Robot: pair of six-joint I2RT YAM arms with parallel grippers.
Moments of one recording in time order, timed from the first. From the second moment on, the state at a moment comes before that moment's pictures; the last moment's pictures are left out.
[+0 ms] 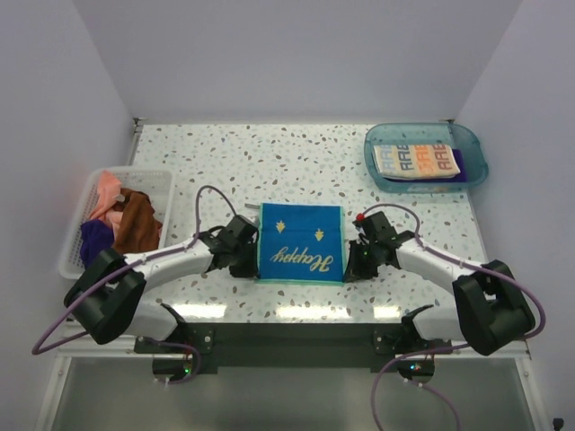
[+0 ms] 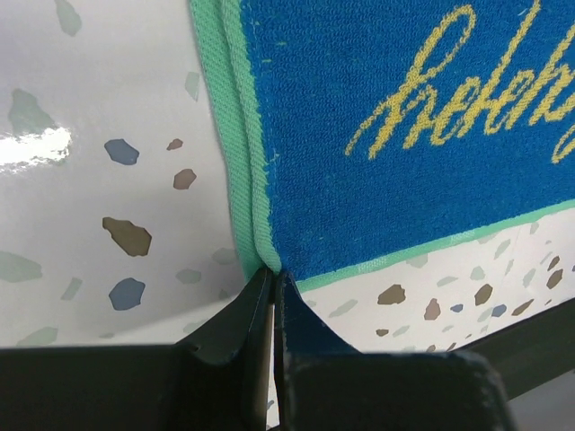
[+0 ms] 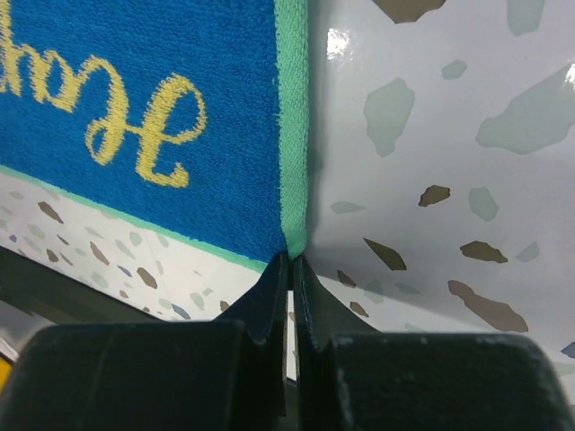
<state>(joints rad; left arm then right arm) -0.70 1.38 0.63 -0.38 0.08 -0.69 0.44 1.31 0.56 -0.47 -0.28 0.54</state>
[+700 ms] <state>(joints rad) -0.69 1.33 0.62 -0.41 0.08 -0.70 0.44 1.24 0.74 -0.59 -0.16 0.48</state>
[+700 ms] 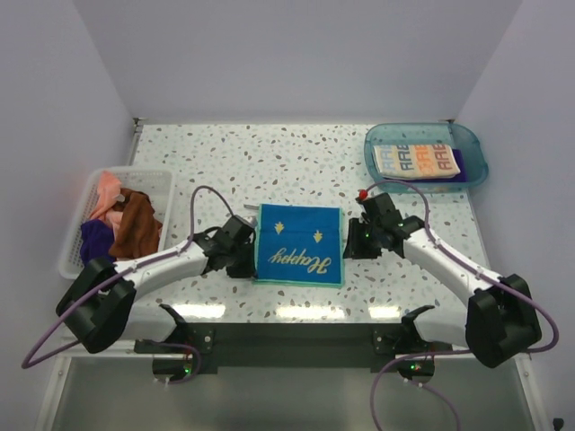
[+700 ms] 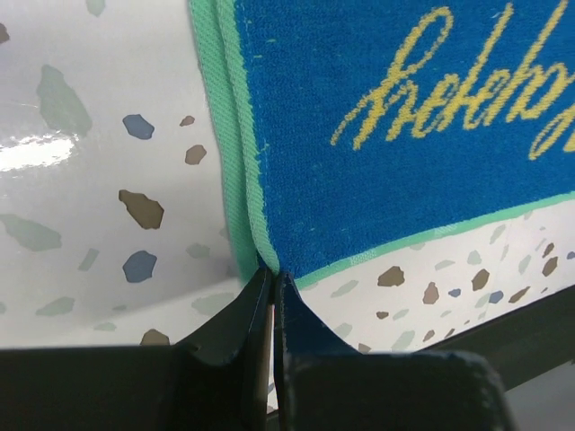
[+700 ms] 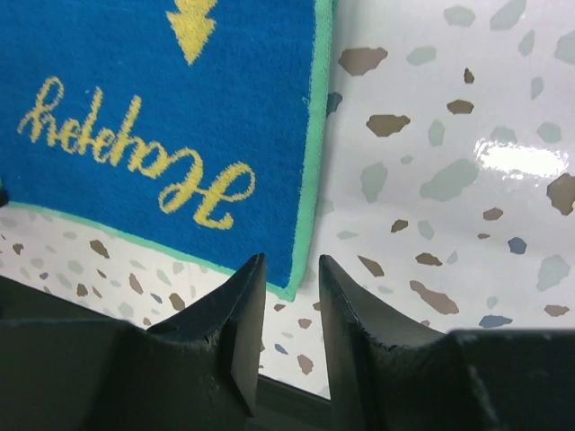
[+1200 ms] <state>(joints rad) -0.69 1.29 0.62 -0.49 0.04 -0.70 0.43 1.35 0.82 -0.57 -0.12 0.44</state>
